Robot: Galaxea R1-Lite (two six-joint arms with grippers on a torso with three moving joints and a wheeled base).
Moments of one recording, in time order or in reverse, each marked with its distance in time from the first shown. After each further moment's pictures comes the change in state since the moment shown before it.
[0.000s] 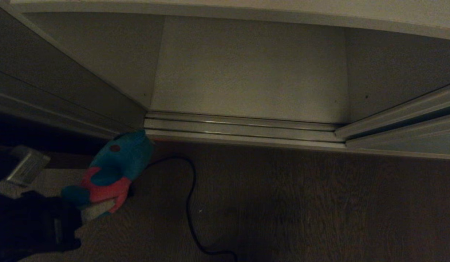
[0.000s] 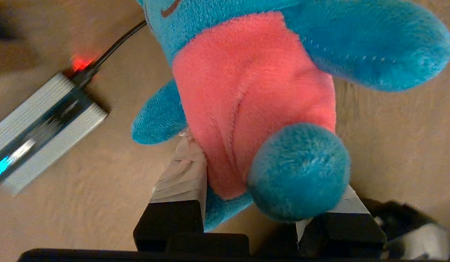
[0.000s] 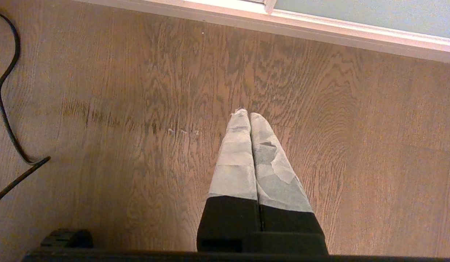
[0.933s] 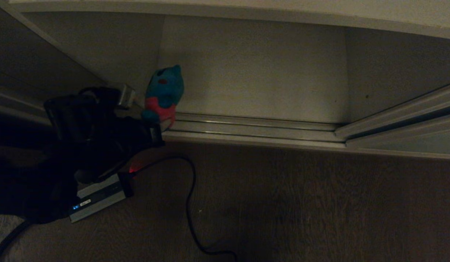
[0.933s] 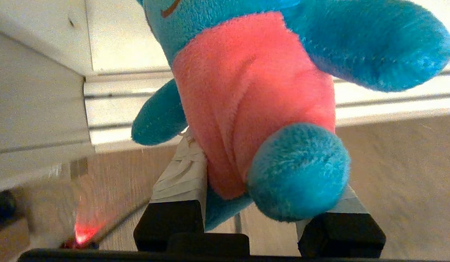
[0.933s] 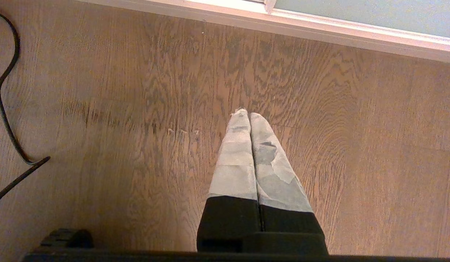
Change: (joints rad) left arm -0.220 0.623 -0.305 -0.709 0.339 -0.075; right arm 0.000 0.000 0.000 0.000 0.000 0.000
